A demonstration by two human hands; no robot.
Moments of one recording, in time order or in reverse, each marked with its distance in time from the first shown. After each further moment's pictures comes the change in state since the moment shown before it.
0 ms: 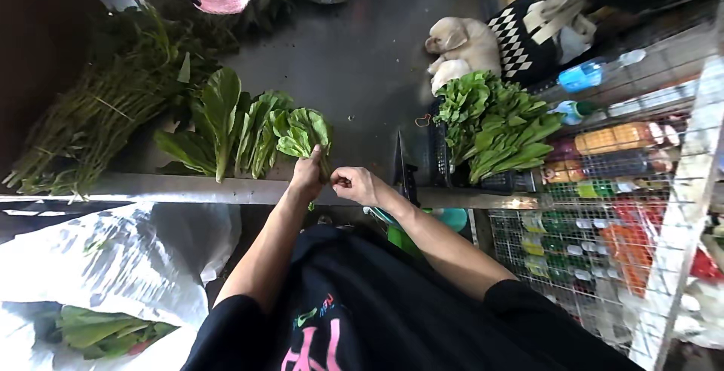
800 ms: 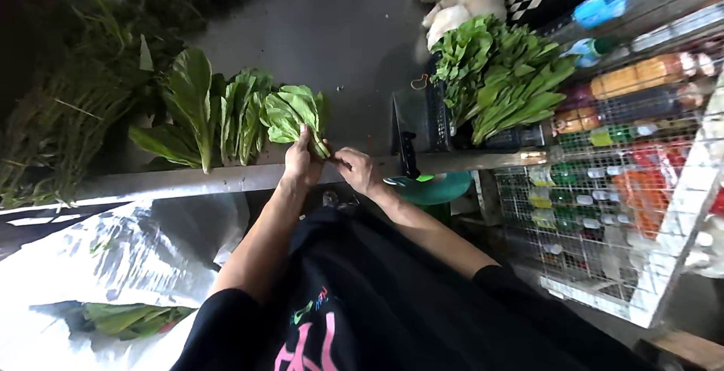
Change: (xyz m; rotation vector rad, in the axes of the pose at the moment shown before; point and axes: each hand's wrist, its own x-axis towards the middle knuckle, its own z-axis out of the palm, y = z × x) left_hand -0.008 -0.014 0.007 -0.342 -0.086 -0.007; right_hand -0.011 0.057 0.060 -0.064 0.653 -0.221
